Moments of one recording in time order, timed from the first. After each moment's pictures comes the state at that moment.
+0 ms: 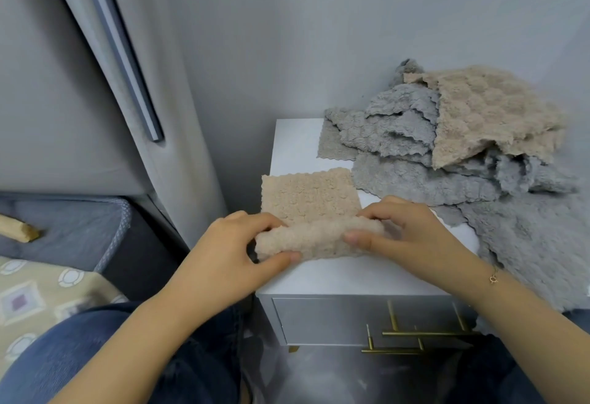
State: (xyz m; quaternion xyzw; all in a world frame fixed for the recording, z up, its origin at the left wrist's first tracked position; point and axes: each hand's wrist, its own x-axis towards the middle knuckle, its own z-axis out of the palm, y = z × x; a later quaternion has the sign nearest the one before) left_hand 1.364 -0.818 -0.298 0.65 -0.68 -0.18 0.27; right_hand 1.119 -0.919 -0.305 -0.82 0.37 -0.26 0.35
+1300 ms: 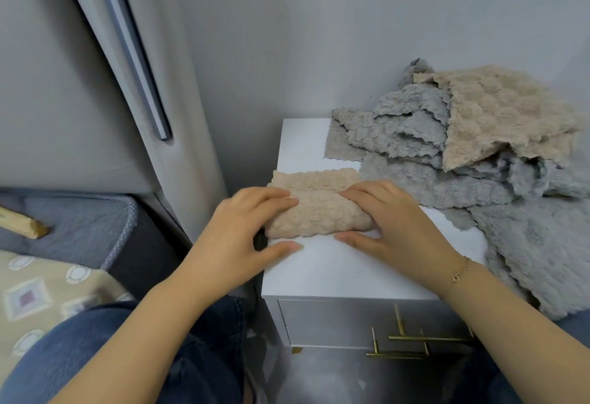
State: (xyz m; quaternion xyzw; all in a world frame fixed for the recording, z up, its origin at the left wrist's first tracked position) left_hand 1.383 -0.843 -0.315 0.60 -0.75 -0.06 0.26; right_hand 1.138 -0.941 -0.333 -0.91 0.32 -0.24 0.09
